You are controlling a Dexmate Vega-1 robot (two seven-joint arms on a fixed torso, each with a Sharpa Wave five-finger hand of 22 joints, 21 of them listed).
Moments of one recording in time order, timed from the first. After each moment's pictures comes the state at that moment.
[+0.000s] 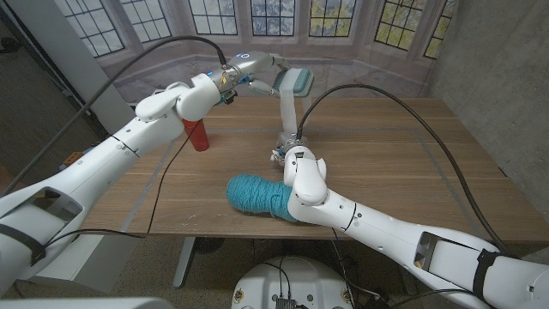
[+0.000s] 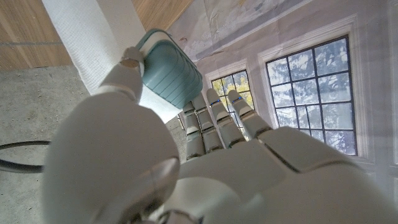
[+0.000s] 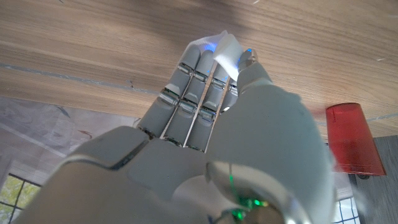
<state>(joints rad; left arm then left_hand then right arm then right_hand) 0.49 0.79 0.56 -1.79 0.57 -0.18 -0.05 1.02 -0.06 0.50 -0.17 0.19 0.45 -0.01 0.57 0.22 0.39 -0.10 0.64 0.66 0.45 -0.09 0.21 0.40 0.32 0.04 0.21 0.18 -0.58 -0.31 -1.12 -1.87 -0.92 -1.14 0.36 1.28 0.09 0.20 -0.17 0.18 1.02 -0.08 0.22 0.23 0.99 -0.11 0.43 0.37 0.90 -0.12 0.35 0.38 0.88 -0.12 0.25 0.18</state>
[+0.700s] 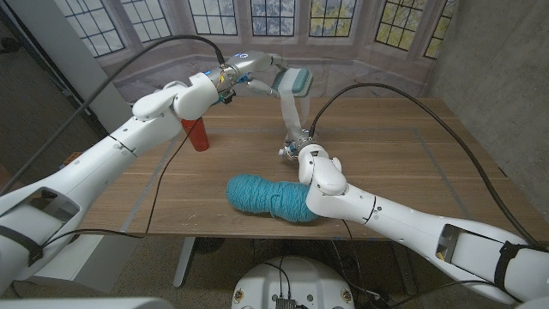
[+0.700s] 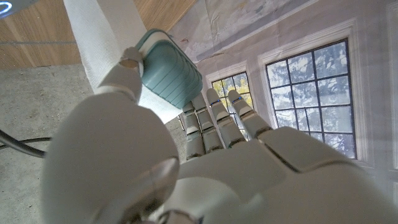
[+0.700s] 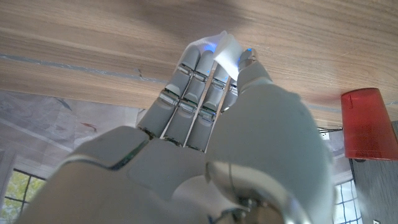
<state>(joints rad) 0.49 0.80 0.55 -1.80 0.55 -0.18 -0.07 1.02 -0.07 0.50 -0.17 0.19 0.45 -0.01 0.58 0.22 0.39 -0.10 0.64 0.67 0.45 -0.09 0.21 0.40 0.31 0.04 0.21 0.18 -0.55 -0.45 -1.11 -1.94 -0.69 -1.08 0.16 1.29 0.08 0.19 -0.16 0.18 1.01 -0.10 0.21 0.23 0.98 -0.13 0.43 0.38 0.90 -0.12 0.35 0.38 0.87 -0.11 0.25 0.18</state>
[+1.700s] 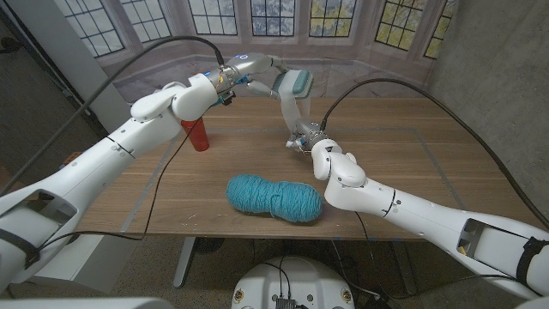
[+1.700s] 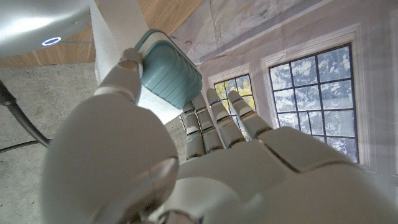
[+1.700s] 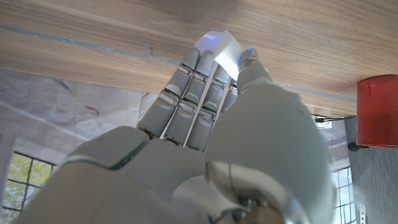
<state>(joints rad) 0.51 0.81 0.54 -1.82 0.52 -0.18 -0.09 1.01 -0.07 0.50 -0.17 0.19 0.45 -0.01 0.58 0.22 0.39 -0.10 0.64 0.67 0.45 -0.09 0.21 0.40 0.31 0.04 0.21 0.18 -0.53 -0.55 -1.08 -1.95 -0.58 -0.97 0.04 1.29 0.08 0.19 -0.15 0.18 1.01 -0.11 0.22 0.23 0.98 -0.13 0.44 0.39 0.90 -0.12 0.34 0.38 0.87 -0.11 0.25 0.18</state>
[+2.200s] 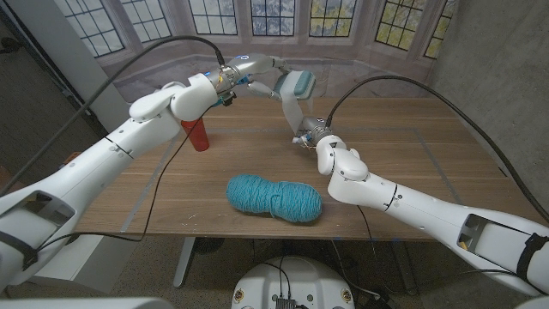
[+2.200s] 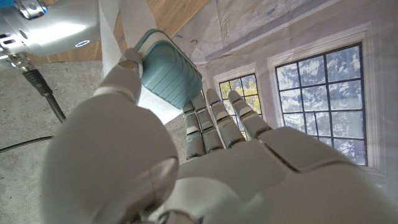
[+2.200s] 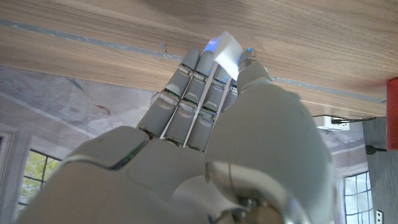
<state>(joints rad) 0.52 0.82 0.53 -1.84 0.50 -0.19 -0.10 1.01 -0.07 0.50 -0.17 0.19 0.45 -0.01 0.58 0.22 0.39 -0.10 0.64 0.66 0.45 -0.09 0.21 0.40 0.31 0.04 0.21 0.18 -0.51 -0.55 -1.06 -1.91 -0.56 -0.96 0.02 1.29 0.08 0.19 -0.15 0.18 1.01 -0.11 0.22 0.23 0.97 -0.13 0.44 0.39 0.90 -0.12 0.34 0.38 0.86 -0.11 0.25 0.18</state>
